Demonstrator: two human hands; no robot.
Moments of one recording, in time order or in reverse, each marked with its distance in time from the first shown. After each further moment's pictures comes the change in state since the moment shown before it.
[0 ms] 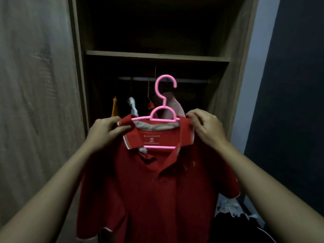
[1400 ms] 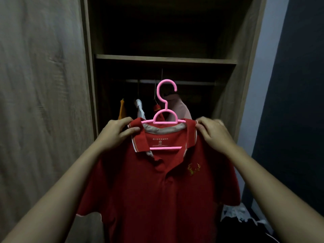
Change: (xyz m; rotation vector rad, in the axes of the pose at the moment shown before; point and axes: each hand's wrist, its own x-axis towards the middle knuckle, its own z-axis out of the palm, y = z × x) left_hand 0.001 0.008 -0.002 0.030 -0.109 0.081; right_hand -0.003 0.006 0.001 -0.212 -0.221 -0.024
